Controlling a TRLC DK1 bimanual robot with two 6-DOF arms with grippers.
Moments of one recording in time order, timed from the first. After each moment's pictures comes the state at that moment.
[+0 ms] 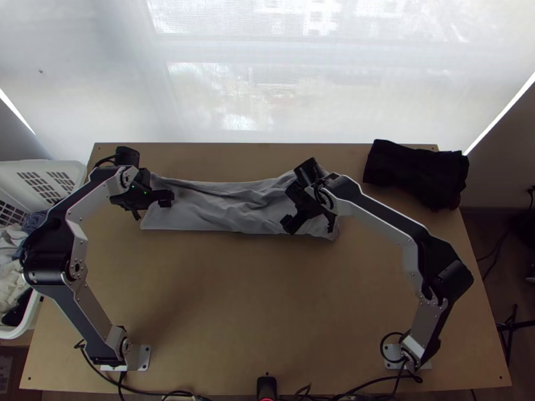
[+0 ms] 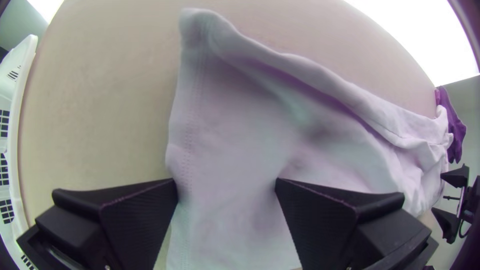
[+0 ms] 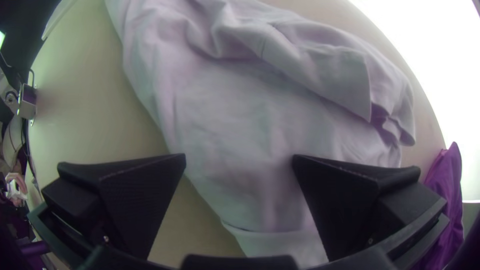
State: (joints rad) left arm 0.04 1.92 1.39 -0.70 0.13 -0.06; right arm 0.61 1.92 1.49 -0.69 -0.11 -0.21
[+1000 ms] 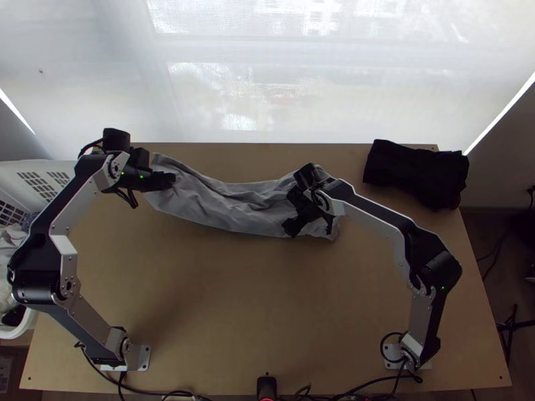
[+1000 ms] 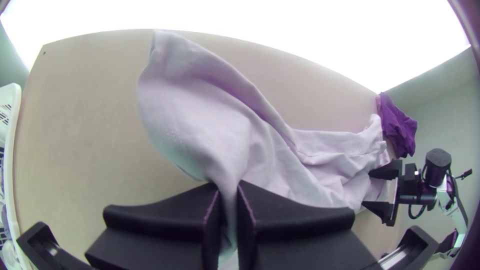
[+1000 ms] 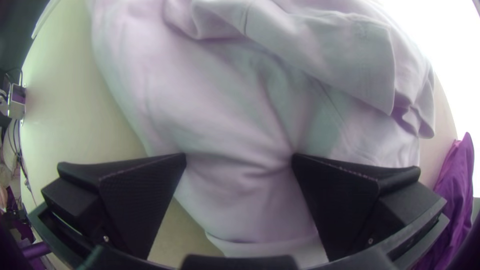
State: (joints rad) left arm 0.03 1.79 1.49 -0.74 0.34 -0.06; right arm 0.58 2.00 1.47 -0.65 -0.10 -0.22
